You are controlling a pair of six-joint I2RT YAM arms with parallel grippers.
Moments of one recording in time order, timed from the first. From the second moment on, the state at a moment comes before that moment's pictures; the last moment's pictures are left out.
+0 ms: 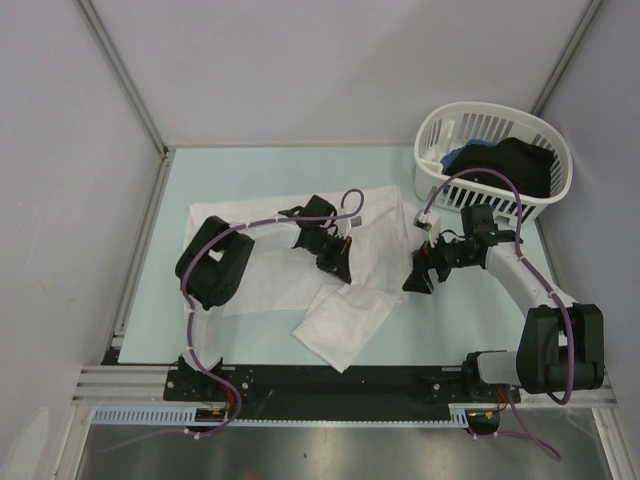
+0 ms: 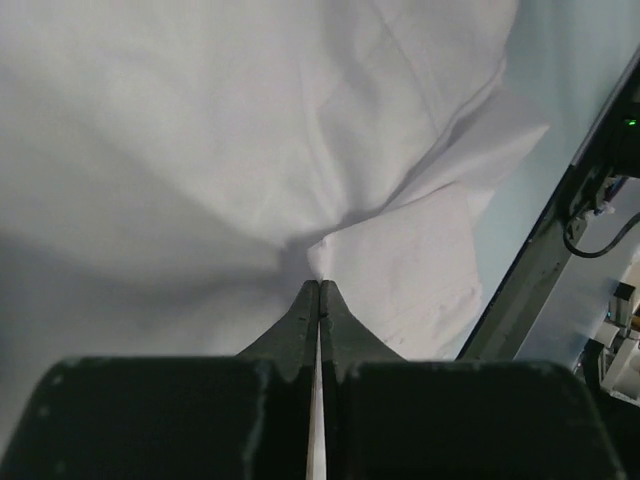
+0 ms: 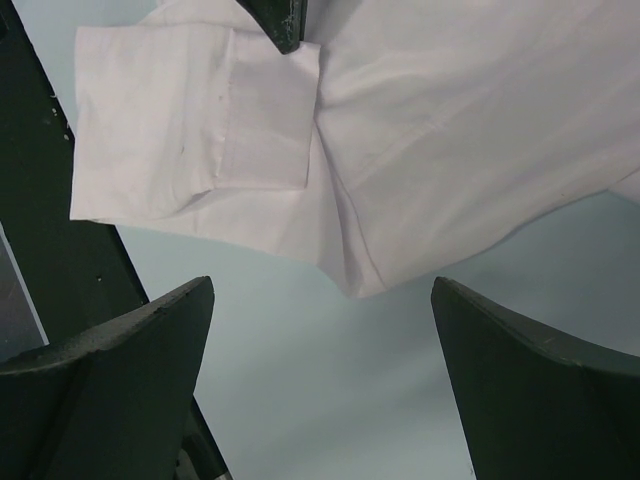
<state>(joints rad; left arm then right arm) -0.63 2.03 1.29 -0.39 0.70 -0.18 0.07 1.32 0.84 -0.69 -0.86 -0.60</state>
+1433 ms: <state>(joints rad) -0.43 1.72 1.64 0.02 0.88 -0.11 0.19 1.52 0.68 0.26 -0.99 -0.05</state>
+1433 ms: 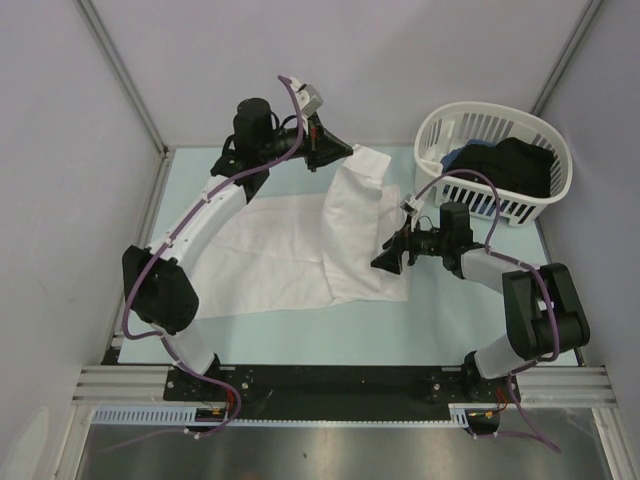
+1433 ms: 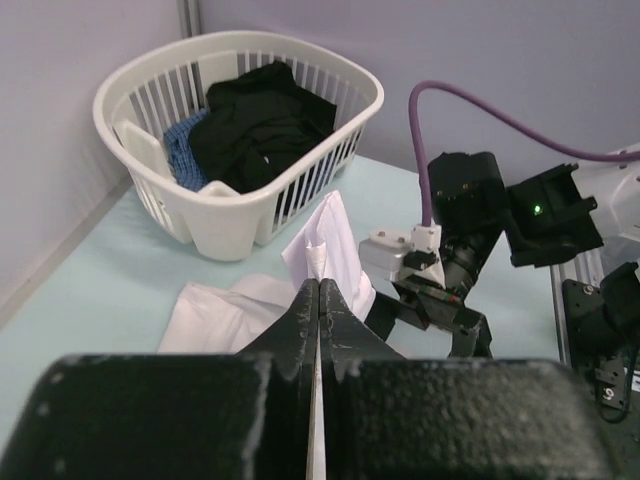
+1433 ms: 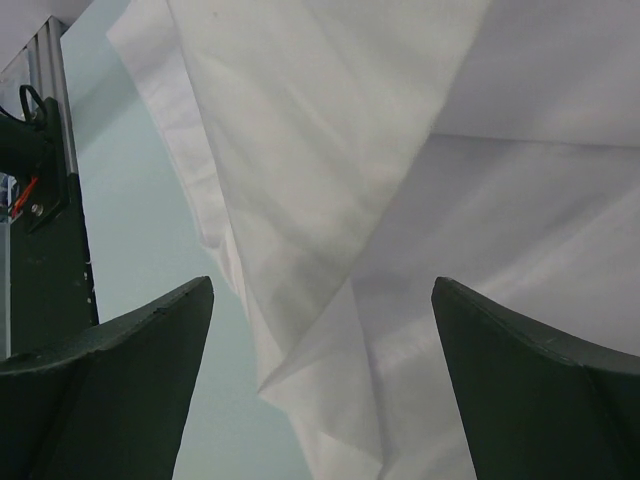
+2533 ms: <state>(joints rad) -0.42 1.62 1.57 -0.01 0.98 -0.05 0.24 1.38 1.03 0.39 -0.97 0.04</state>
